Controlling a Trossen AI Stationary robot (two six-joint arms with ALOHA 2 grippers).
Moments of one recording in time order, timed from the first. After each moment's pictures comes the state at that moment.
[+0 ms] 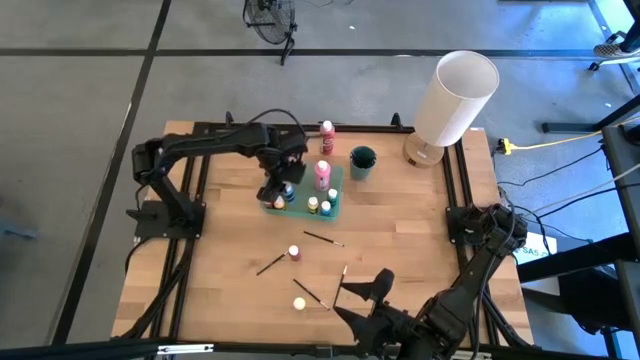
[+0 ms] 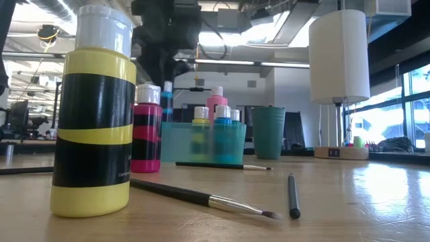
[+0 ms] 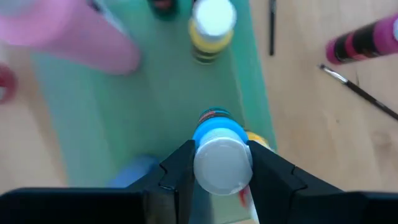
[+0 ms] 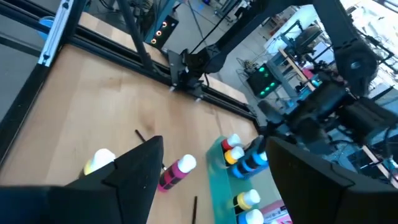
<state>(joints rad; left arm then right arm) 0.34 1.66 1.40 -1.09 0.19 0.63 0.89 1.98 1.84 -0.70 1.19 0.17</state>
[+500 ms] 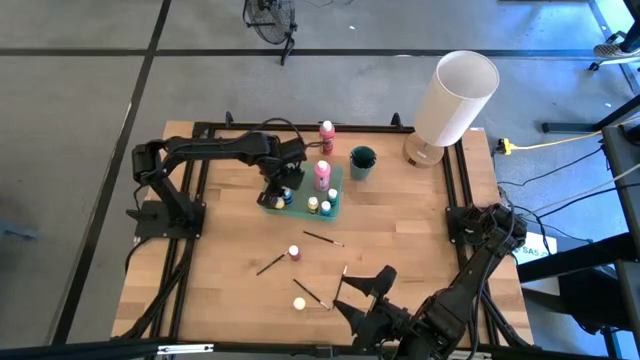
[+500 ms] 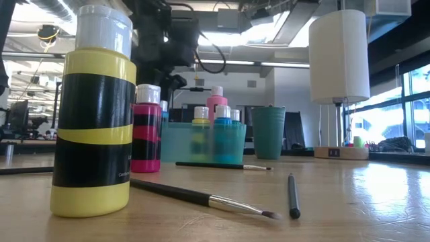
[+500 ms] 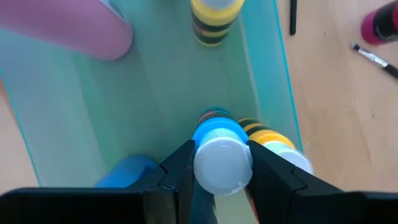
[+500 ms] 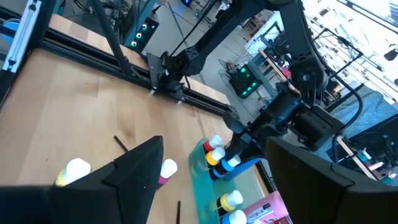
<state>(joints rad) 0.33 1.65 1.25 -0.95 0.15 0.63 0.88 1.98 1.84 -0.69 1.26 0.17</state>
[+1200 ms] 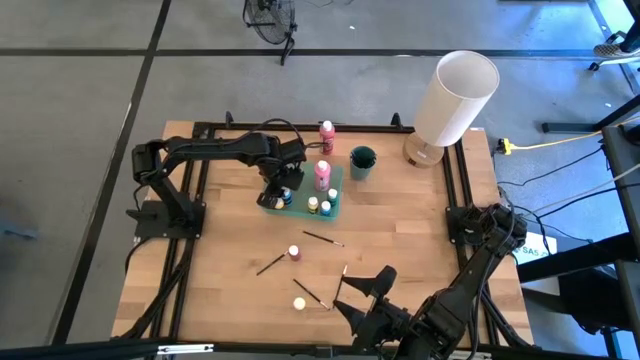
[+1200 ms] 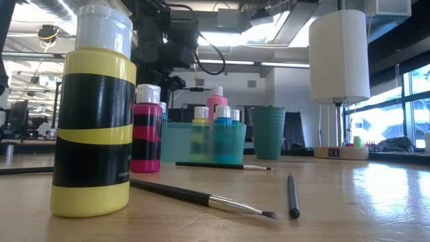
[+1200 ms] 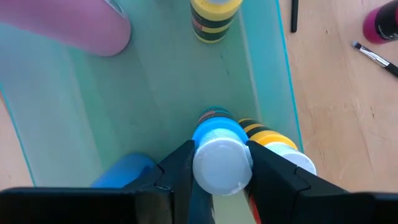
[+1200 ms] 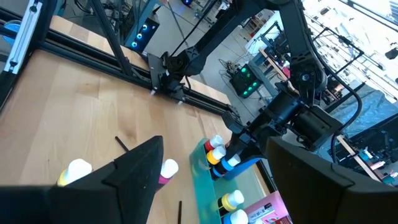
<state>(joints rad) 0.33 1.65 1.24 -0.94 0.15 0.62 0.88 1.98 1.84 -0.69 1.26 0.18</state>
